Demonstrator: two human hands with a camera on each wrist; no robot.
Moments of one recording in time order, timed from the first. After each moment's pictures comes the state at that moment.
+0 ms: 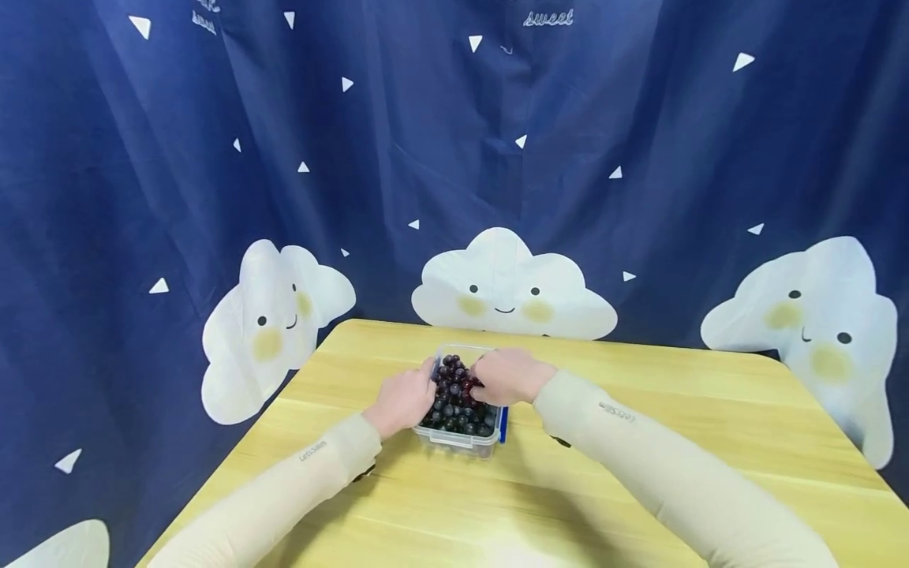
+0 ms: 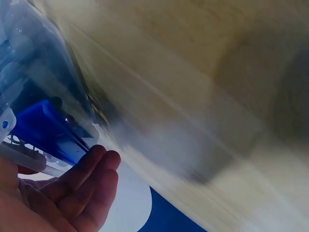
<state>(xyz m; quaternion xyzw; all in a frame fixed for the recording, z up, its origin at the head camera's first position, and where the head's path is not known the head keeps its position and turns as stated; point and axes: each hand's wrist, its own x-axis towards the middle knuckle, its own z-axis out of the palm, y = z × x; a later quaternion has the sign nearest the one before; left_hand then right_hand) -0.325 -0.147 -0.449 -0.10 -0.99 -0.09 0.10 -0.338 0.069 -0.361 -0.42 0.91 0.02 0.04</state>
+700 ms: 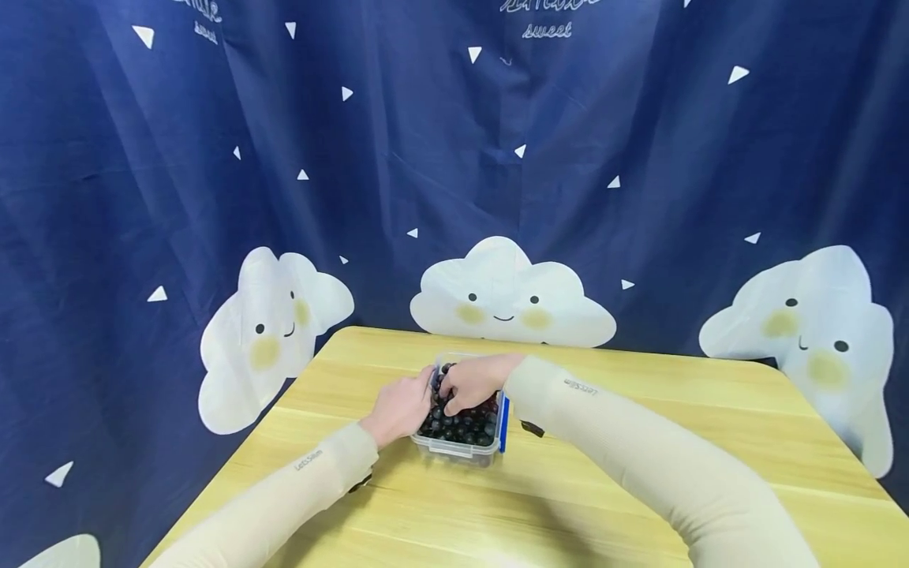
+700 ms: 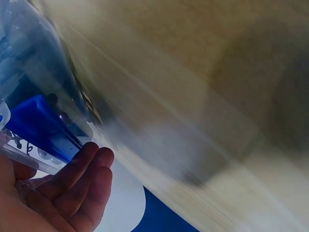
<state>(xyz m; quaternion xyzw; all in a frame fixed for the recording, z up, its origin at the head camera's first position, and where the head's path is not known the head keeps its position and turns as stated) -0.327 -0.151 -0.447 -0.10 -0.98 -0.09 0.12 -0.356 0.025 -0.347 -0.46 0.86 -0.01 0.22</state>
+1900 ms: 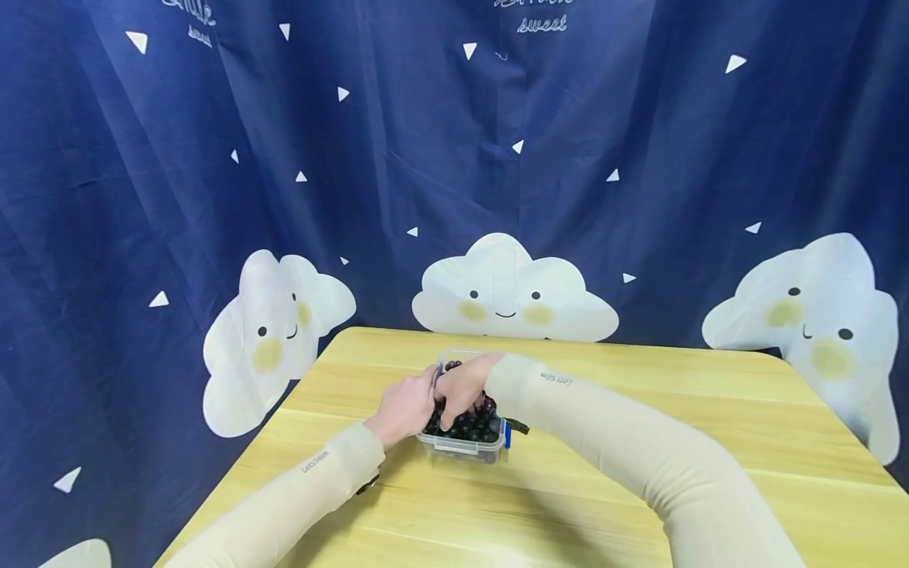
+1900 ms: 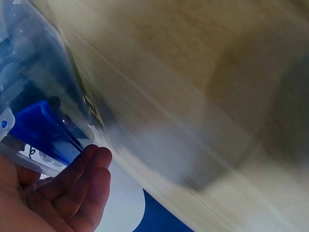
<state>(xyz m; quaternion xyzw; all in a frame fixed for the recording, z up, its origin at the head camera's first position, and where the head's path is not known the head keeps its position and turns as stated) -0.325 -0.150 -0.448 -0.11 -0.98 -0.09 0.13 -0.352 0.001 -0.354 -0.42 0.86 0.02 0.27</state>
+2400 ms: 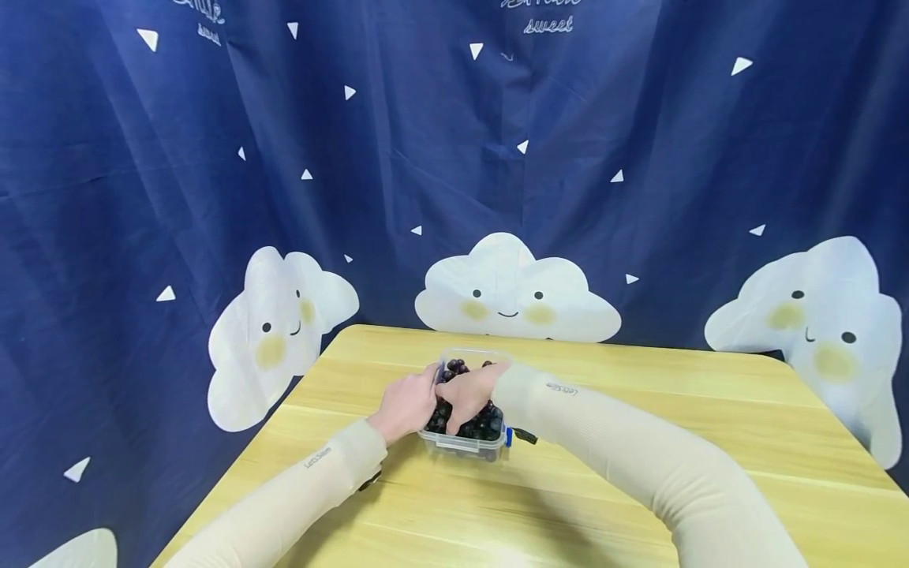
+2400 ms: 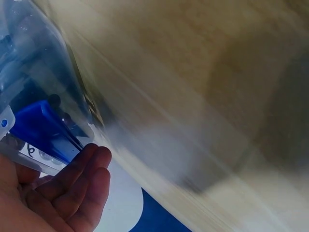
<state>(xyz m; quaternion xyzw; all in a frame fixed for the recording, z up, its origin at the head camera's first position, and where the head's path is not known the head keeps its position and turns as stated) -0.324 -0.149 -0.447 -0.09 -0.98 -0.09 0.13 -0.344 0.006 -0.369 -0.40 0.88 0.01 0.25</state>
